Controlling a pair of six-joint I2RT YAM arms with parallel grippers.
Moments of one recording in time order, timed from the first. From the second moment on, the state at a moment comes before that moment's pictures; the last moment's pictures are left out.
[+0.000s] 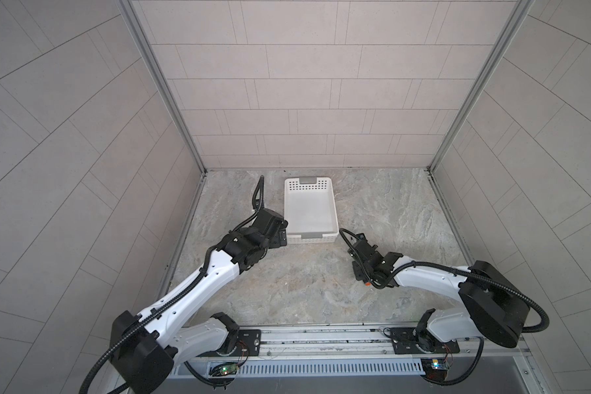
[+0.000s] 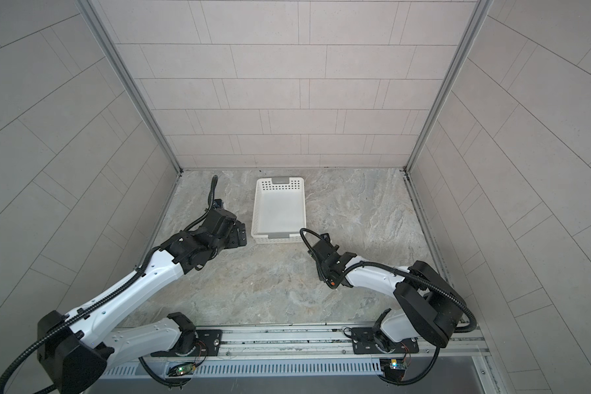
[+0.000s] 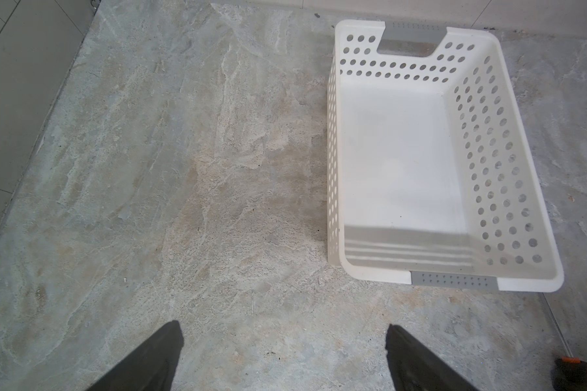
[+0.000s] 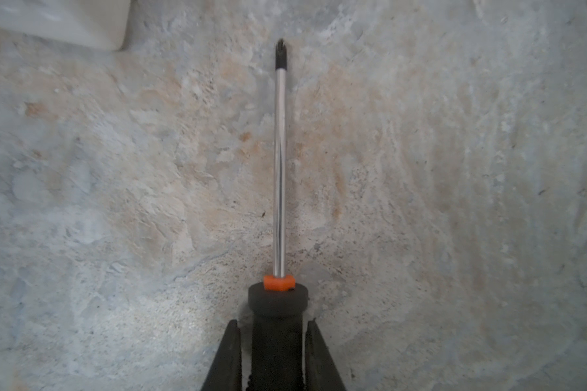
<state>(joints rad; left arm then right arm) -0.60 1.12 0.96 -0.73 -0.43 -0.57 0.72 1.40 0.61 -0.36 0.32 0.50</state>
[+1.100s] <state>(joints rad) -0.60 1.12 0.96 -0.74 -0.45 -0.58 0.70 1.29 0.66 -0.54 0.32 0.48</state>
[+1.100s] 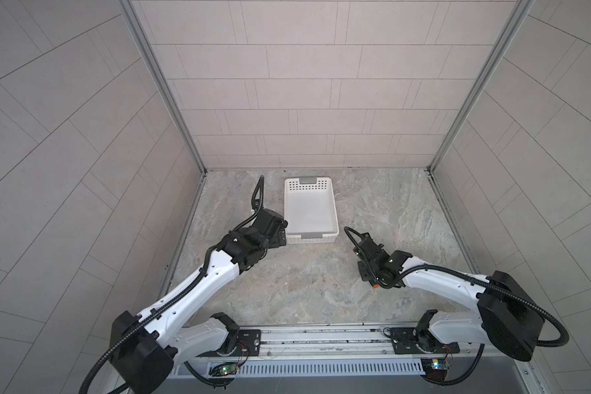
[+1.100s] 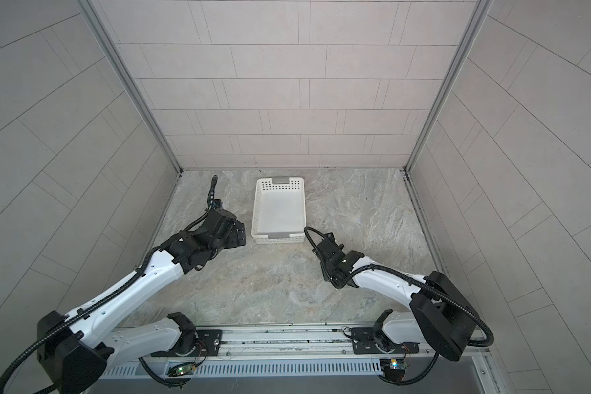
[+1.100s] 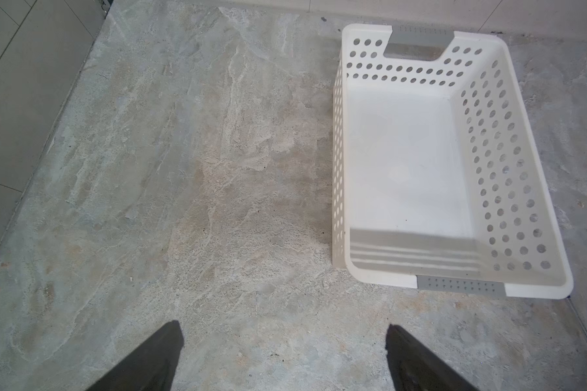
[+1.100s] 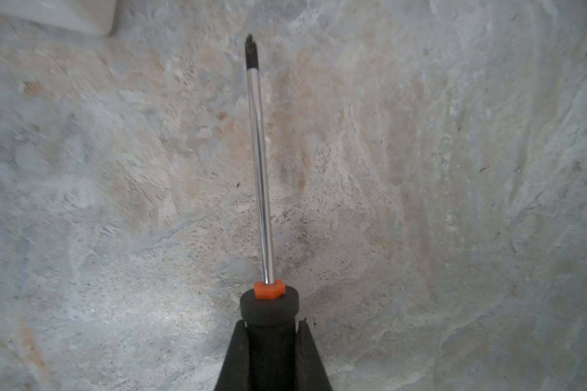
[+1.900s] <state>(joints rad) -0.60 1.12 0.96 -0.75 -0.48 -0.58 0.68 1.25 0.92 -0.77 0.36 0.42</state>
